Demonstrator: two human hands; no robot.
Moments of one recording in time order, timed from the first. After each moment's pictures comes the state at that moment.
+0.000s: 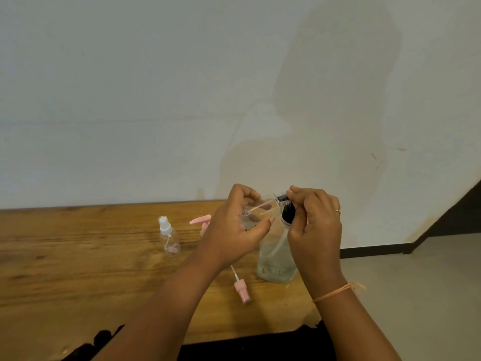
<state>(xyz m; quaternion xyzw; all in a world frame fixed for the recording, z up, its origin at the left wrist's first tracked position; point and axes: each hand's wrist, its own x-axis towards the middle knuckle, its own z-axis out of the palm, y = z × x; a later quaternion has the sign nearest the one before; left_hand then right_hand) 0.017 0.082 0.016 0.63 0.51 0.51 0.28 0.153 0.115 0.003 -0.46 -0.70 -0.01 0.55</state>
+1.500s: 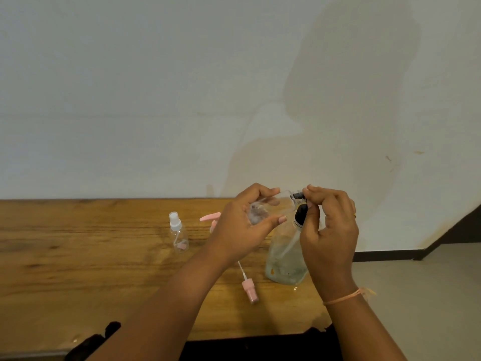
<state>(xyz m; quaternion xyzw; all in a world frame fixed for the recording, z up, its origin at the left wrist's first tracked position) 0.013 0.090 0.009 0.60 0.46 0.56 0.34 0.150 0.113 -0.001 -0.44 -0.68 0.02 0.59</state>
